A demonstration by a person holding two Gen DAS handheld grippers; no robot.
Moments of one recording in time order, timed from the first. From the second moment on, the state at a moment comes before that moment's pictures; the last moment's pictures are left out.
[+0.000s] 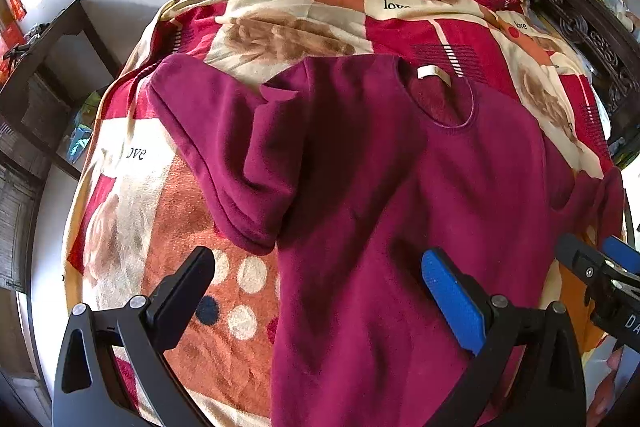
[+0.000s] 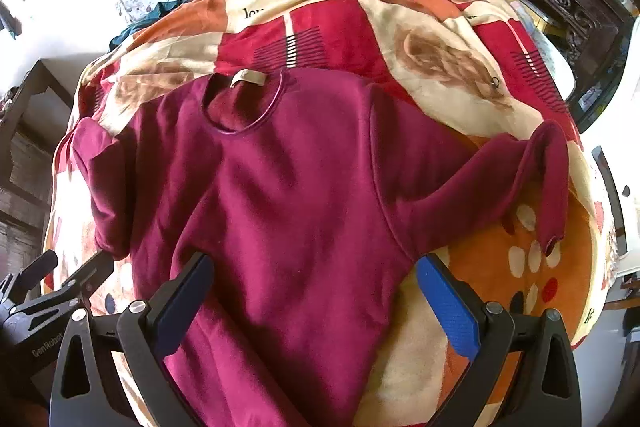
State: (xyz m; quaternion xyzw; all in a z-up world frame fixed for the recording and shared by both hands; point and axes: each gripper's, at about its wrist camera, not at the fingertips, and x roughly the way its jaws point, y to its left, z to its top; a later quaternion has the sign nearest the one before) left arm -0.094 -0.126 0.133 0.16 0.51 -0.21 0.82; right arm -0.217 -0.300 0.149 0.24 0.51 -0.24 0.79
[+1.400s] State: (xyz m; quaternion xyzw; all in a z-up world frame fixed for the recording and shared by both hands) left arm -0.067 -0.121 0.112 0.16 0.53 -0.19 0.81; right arm -0.171 -0.290 0.128 0.21 0.53 -0.22 0.79
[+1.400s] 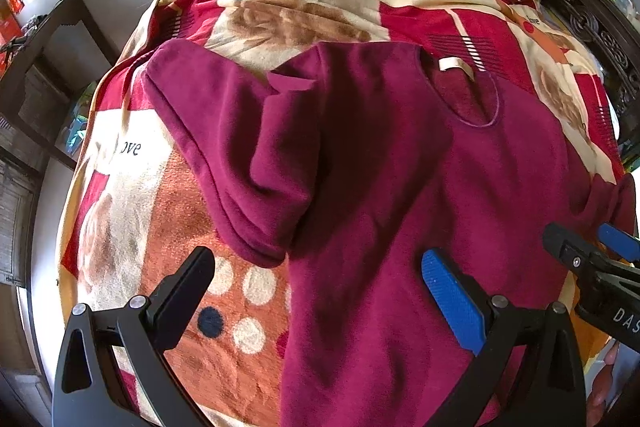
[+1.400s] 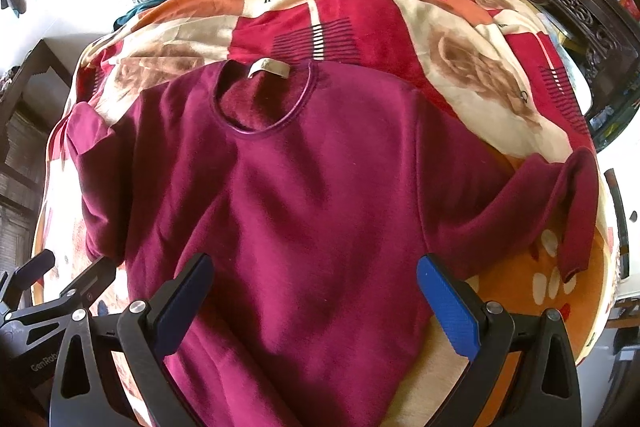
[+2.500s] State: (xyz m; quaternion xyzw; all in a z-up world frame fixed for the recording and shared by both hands) left arm 0.175 -0.010 0.071 0.01 0.50 -0.06 0.86; right arm -0.117 -0.241 0.094 0.27 0.52 -0.16 0.79
